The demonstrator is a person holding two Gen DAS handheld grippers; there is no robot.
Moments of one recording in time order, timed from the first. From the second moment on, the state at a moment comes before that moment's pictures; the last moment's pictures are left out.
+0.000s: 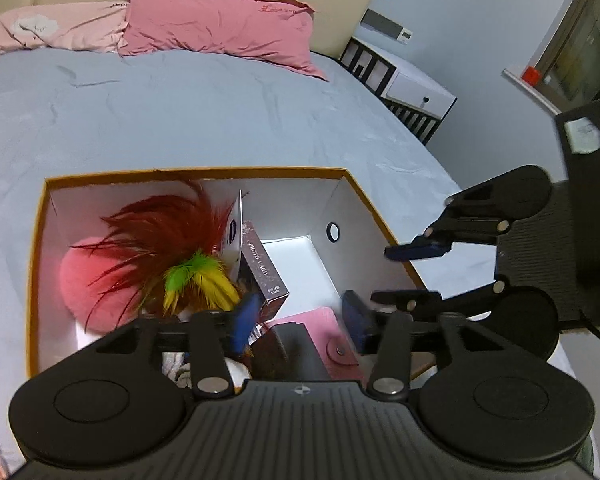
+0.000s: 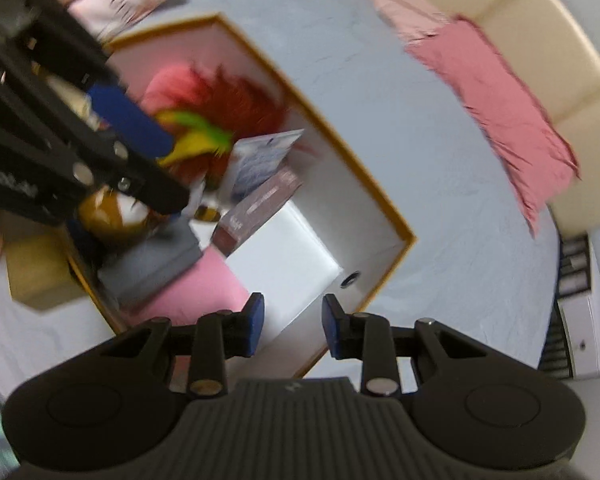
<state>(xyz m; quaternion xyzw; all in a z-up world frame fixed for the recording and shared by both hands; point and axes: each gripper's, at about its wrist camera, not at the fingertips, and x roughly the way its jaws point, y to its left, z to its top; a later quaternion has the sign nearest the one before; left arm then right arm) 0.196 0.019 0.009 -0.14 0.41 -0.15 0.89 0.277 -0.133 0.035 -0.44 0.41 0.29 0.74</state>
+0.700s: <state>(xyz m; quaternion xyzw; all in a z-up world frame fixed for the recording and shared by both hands) 0.204 0.011 -0.030 -0.10 0.48 -0.17 0.86 0.314 -0.101 -0.058 -0.61 0.50 0.40 0.47</state>
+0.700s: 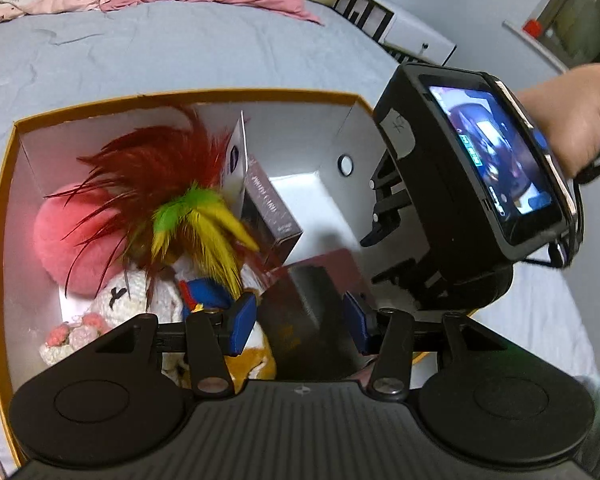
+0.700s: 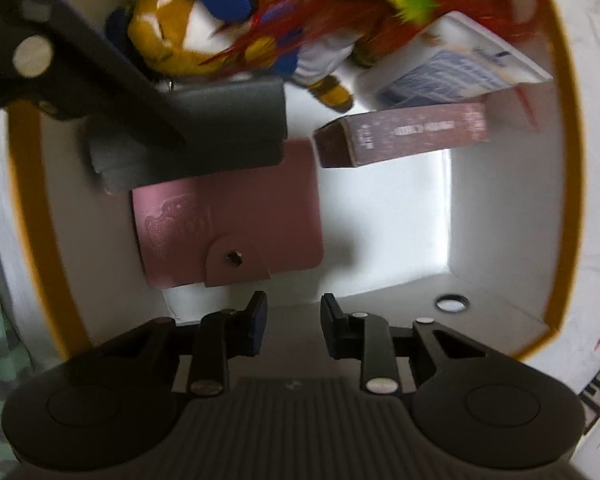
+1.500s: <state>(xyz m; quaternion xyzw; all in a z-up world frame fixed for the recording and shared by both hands) 0.205 0.032 -0.036 -0.12 0.49 -0.15 0.85 0.317 -0.135 0.010 -0.35 0.49 0.50 0.62</state>
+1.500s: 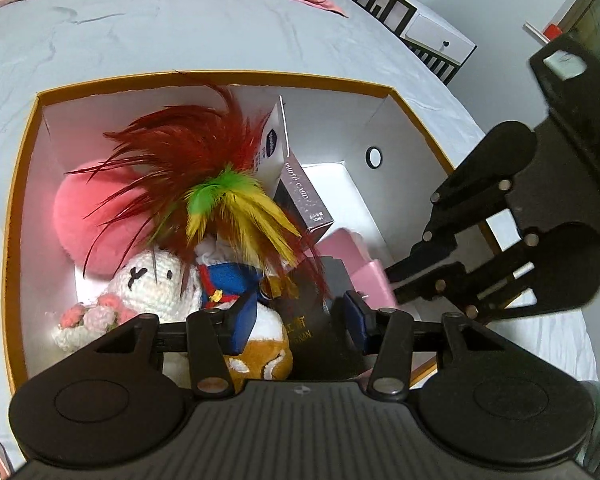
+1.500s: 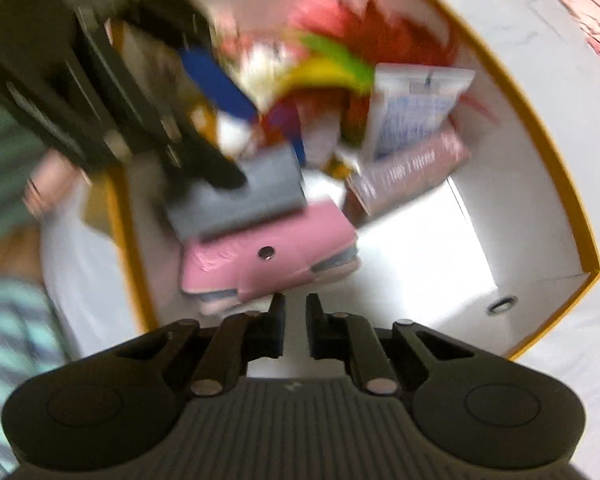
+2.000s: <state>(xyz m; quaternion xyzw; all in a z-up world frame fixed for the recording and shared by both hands) 0.201 0.041 -0.037 -0.16 0.50 -0.15 0.84 0.289 -0.112 0.001 -0.41 0.47 0.48 0.62</state>
